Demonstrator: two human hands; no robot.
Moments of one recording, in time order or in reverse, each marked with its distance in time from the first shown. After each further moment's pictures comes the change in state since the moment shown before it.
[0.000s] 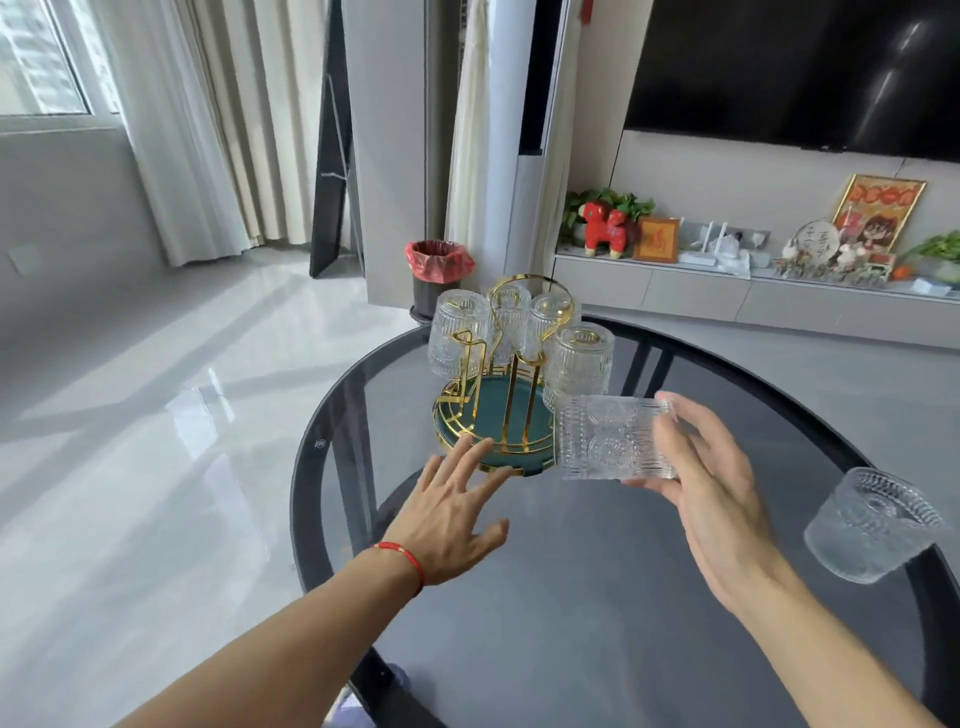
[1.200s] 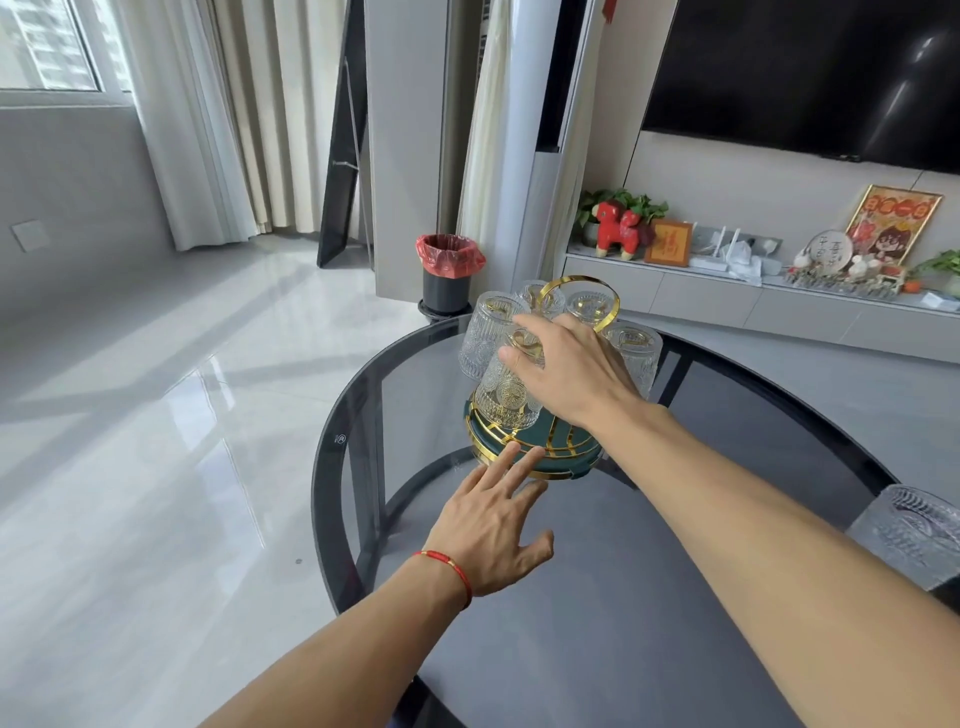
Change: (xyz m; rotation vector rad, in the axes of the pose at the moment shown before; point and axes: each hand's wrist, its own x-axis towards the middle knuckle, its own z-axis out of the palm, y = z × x) left_hand 0.006 0.012 0.011 -0.001 0.101 0.067; right_hand 0.093 -0.035 0.139 -1.198 -0.342 -0.342
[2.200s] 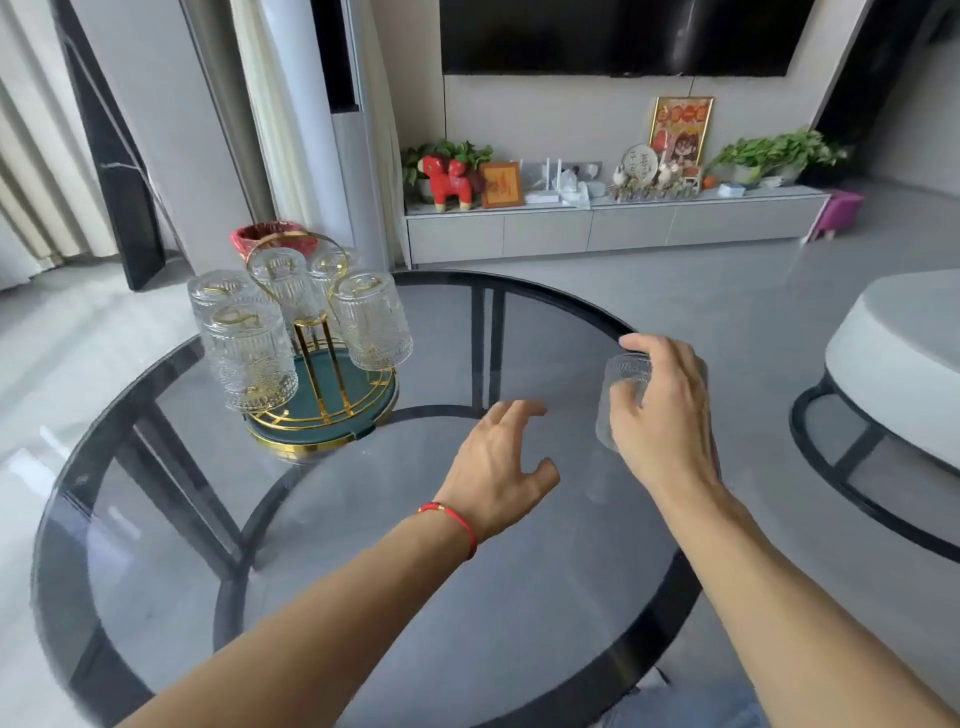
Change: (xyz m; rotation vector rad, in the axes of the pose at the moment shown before) left_hand 0.078 0.221 0.007 -0.539 -0.050 0.047; right_hand -0.217 0.224 -0.050 0.294 0.583 0.540
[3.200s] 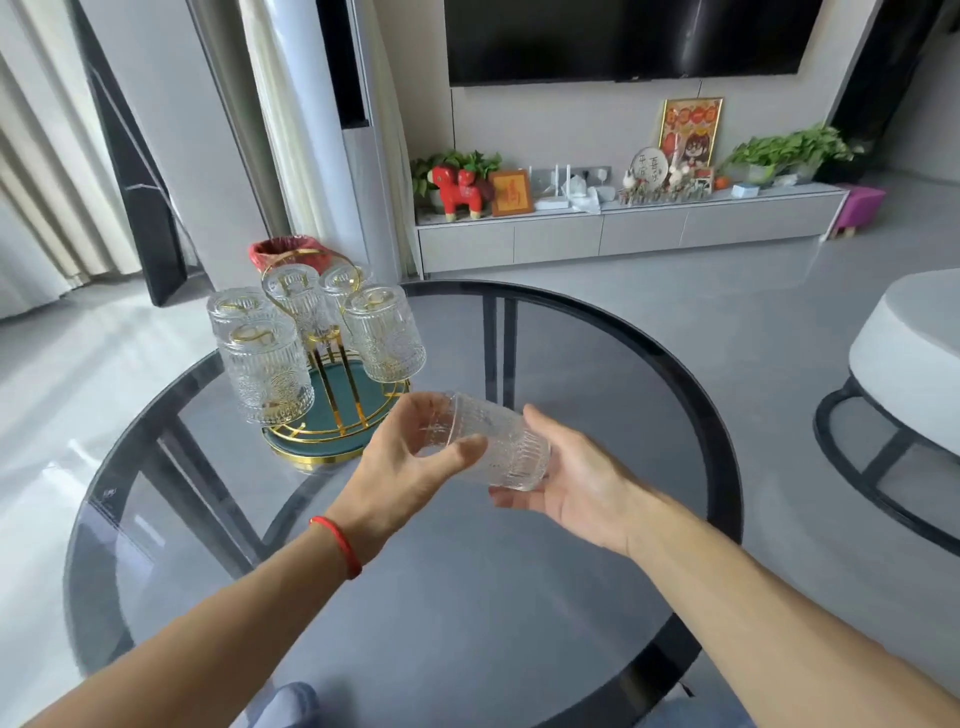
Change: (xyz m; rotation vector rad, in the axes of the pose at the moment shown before) left_hand -0.028 -0.044 -0.073 -0.507 0.137 -0.234; right_hand -0.022 -0.032 0.045 0.999 -0.847 0.733
